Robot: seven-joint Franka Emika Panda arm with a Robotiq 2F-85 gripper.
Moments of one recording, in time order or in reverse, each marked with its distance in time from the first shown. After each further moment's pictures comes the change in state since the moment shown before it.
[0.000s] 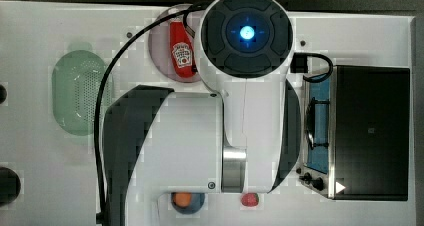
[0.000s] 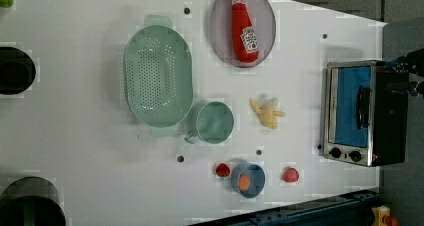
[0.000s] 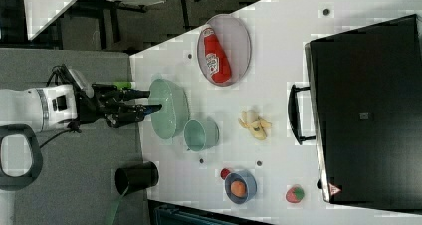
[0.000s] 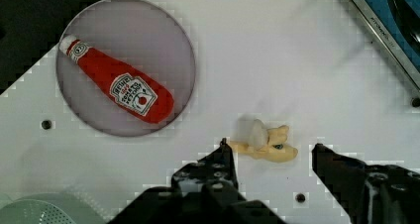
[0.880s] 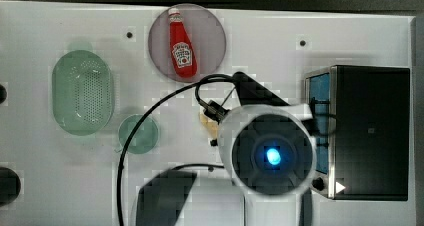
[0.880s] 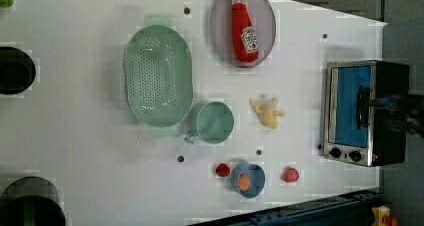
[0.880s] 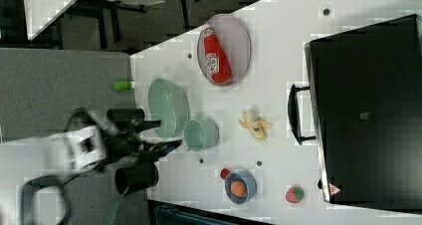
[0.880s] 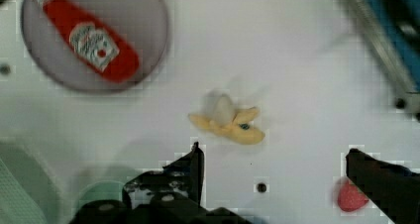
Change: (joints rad) arm -0.022 -0.225 -0.026 -0.394 0.007 0.181 -0.236
